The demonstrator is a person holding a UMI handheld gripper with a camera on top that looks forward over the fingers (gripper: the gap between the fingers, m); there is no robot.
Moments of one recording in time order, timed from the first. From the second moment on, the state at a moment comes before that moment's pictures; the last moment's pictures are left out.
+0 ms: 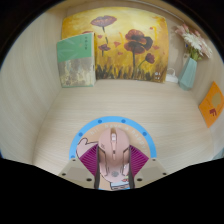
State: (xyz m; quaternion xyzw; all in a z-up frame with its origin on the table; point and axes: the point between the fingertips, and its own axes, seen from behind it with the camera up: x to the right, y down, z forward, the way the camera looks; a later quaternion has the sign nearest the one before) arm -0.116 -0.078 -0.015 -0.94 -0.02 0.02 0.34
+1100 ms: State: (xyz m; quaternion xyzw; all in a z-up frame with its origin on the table) arm -0.045 -0.159 0.217 -0.89 0.00 0.02 0.45
